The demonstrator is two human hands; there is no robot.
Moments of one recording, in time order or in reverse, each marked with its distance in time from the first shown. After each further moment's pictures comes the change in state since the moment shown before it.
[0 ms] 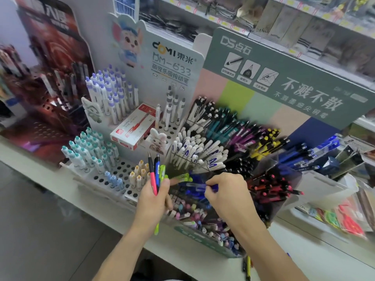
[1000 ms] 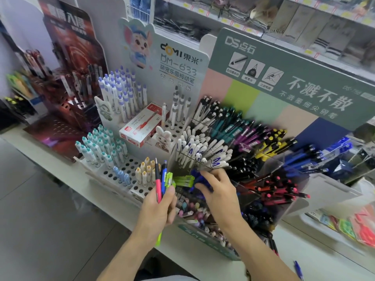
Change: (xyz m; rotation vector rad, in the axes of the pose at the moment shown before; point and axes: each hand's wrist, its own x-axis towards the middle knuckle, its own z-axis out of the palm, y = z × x) left_hand -0.043 0.019 0.007 -0.057 -0.021 -0.086; right_hand 0.012 0.040 0.079 0.211 0.405 -0.342
